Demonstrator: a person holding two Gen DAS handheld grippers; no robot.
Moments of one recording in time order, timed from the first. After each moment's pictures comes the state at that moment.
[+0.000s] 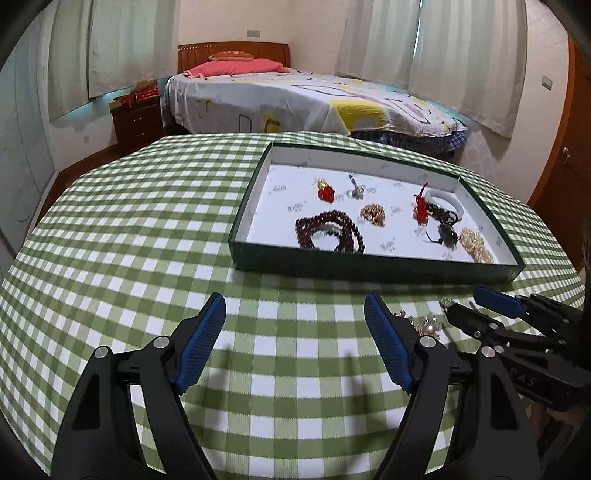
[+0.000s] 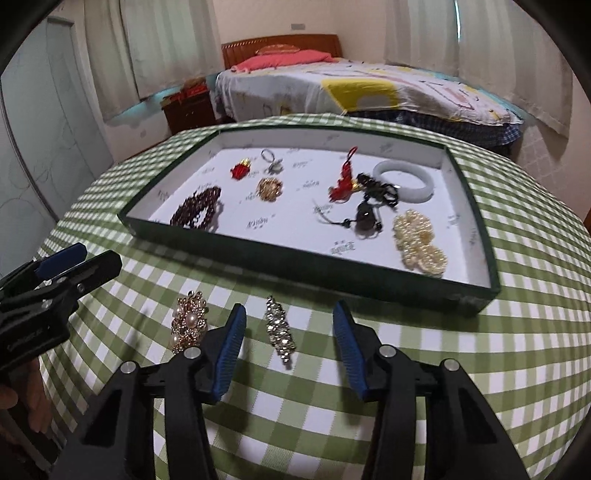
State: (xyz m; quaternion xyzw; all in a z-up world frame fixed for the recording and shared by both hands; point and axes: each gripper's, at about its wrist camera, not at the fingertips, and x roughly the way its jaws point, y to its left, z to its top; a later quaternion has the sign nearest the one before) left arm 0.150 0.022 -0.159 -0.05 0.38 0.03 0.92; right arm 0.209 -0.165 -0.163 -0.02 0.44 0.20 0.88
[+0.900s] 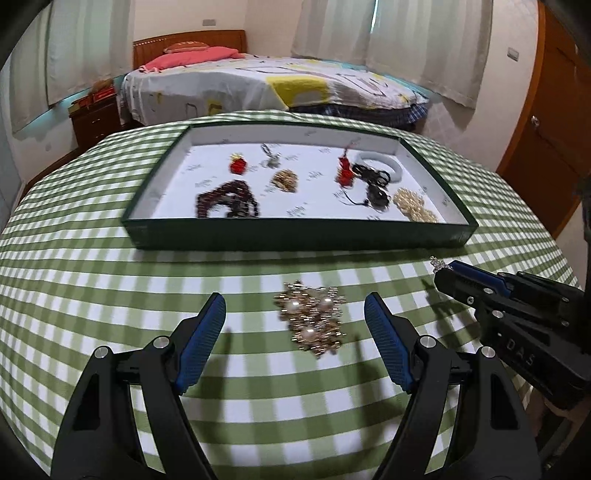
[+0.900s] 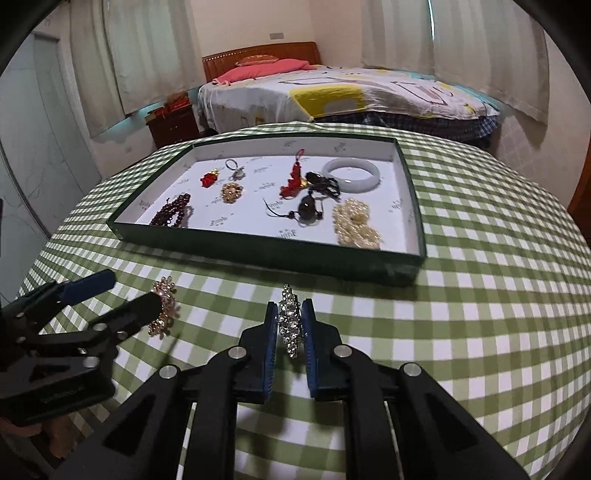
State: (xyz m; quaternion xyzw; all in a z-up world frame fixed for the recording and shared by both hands) left arm 0.157 -0.052 -0.177 -0.03 0.41 -0.05 0.91; right arm 0.187 -0.217 -0.156 0.00 0.42 0.17 0.89
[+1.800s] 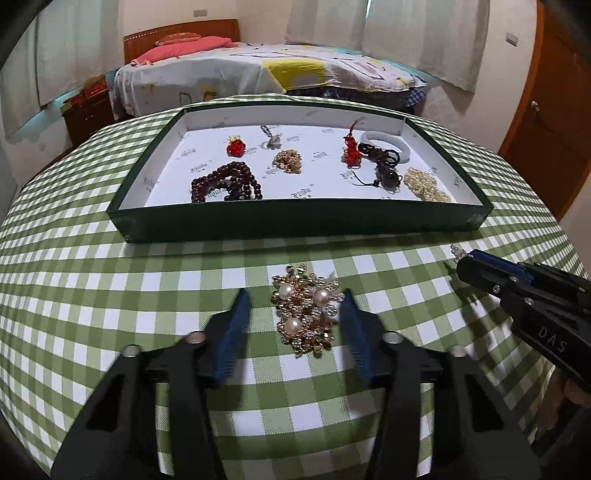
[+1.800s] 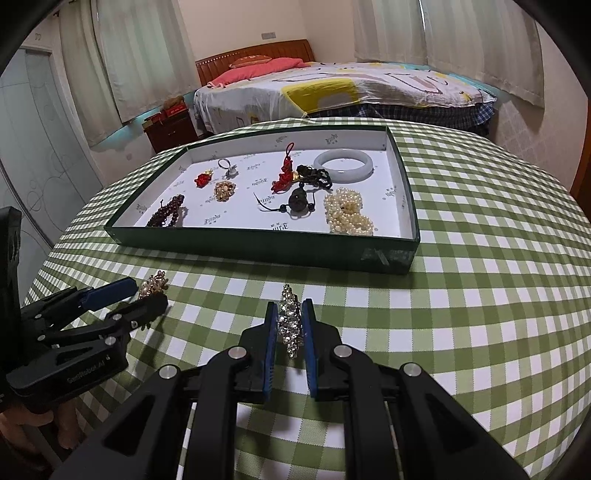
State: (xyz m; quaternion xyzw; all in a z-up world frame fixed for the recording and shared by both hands) left arm 0.167 -0.043 -0.190 -0.02 0.43 -0.06 0.90; right arm 0.189 -0.223 -0.163 0.03 0.43 0.17 0.89
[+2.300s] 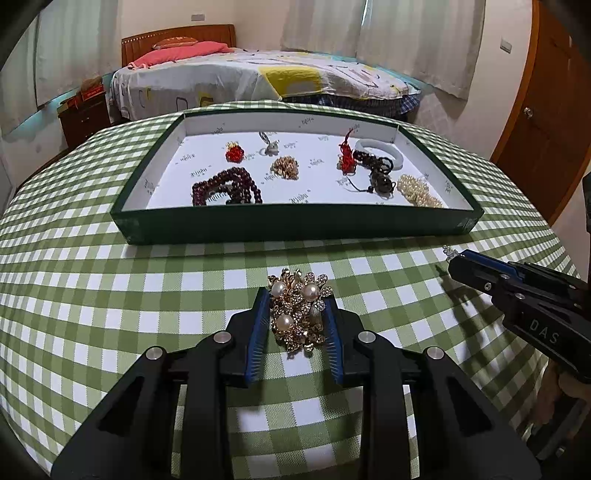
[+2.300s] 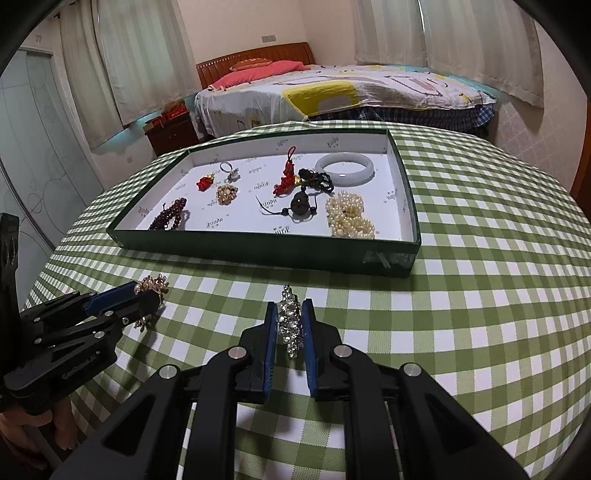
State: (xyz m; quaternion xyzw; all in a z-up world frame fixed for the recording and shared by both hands) left arm 0.159 -0.037 -0.185 -0.03 0.41 -0.07 0.91; right arm 0.187 -0.222 -0.161 0.03 0.42 0.17 0.89
